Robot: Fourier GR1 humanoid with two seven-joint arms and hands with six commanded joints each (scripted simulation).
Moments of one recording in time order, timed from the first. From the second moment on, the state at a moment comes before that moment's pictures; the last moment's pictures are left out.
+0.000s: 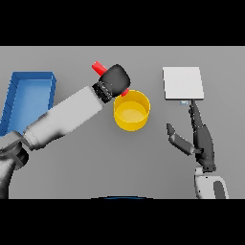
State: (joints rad) left arm -1.13 0.26 -0.99 -0.81 -1.00 -0.26 0.06; right arm 0.11 -0.04 0.09 -1.68 0.20 -0.06 -0.10
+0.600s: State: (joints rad) left arm -1.29 0.22 -1.21 -0.70 -1.12 -0.30 -0.04; right arm 0.11 -0.04 0.10 -1.68 0.25 -0.10 -0.07
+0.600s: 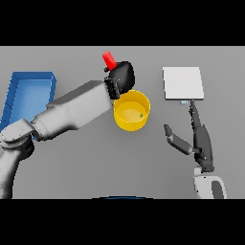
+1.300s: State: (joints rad) left arm -1.56 0.30 -1.19 -0.57 -1.06 -0.22 -0.12; right arm 0.09 -0.04 0.10 -1.66 0.27 -0.11 -0.11
